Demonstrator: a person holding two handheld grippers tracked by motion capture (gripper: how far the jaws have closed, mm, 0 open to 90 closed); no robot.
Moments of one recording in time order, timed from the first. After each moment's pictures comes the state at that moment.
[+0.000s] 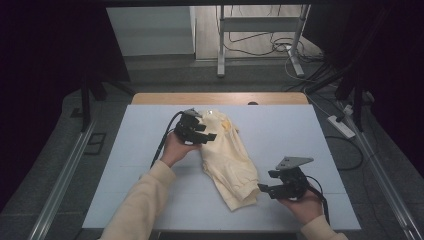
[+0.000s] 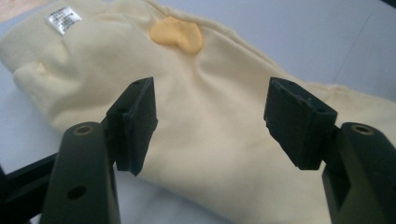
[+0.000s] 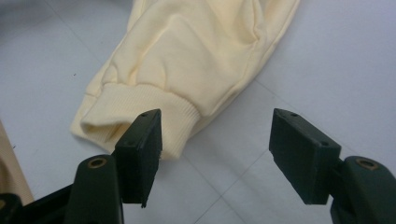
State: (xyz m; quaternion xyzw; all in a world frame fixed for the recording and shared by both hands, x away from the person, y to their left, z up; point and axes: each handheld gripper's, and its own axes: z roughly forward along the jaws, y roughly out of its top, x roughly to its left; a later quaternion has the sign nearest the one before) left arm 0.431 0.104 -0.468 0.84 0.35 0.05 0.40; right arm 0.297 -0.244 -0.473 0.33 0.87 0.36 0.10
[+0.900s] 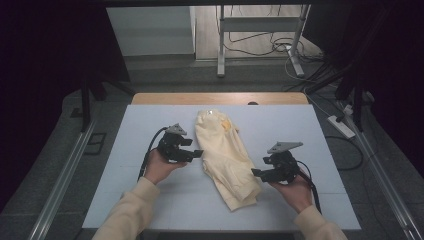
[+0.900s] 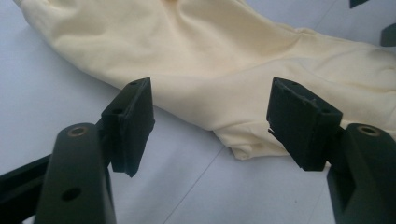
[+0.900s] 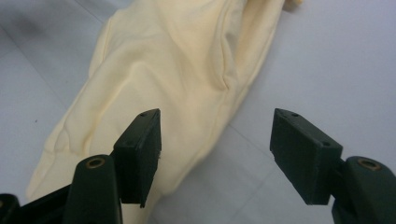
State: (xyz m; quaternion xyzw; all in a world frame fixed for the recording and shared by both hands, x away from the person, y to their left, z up) left arm 0.370 0.138 -0.472 0.84 0.35 0.06 0.40; right arm 0.336 -0.223 -0.469 0.35 0.86 0.35 0.11
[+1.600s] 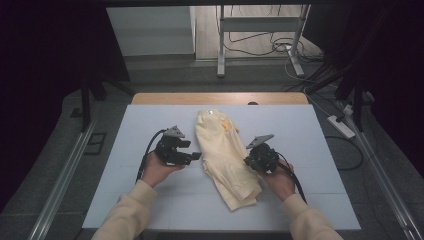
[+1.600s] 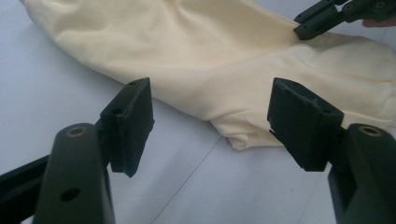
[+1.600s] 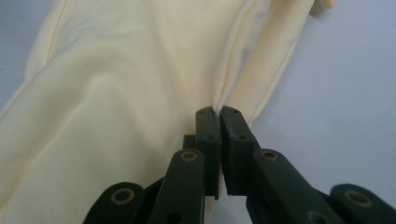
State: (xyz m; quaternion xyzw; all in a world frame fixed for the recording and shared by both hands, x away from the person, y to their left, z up) left arm 0.361 0.143 -0.470 0.84 0.35 0.07 0.40; right arm 0.372 -0.178 -0.488 0.30 0.90 0.28 0.14
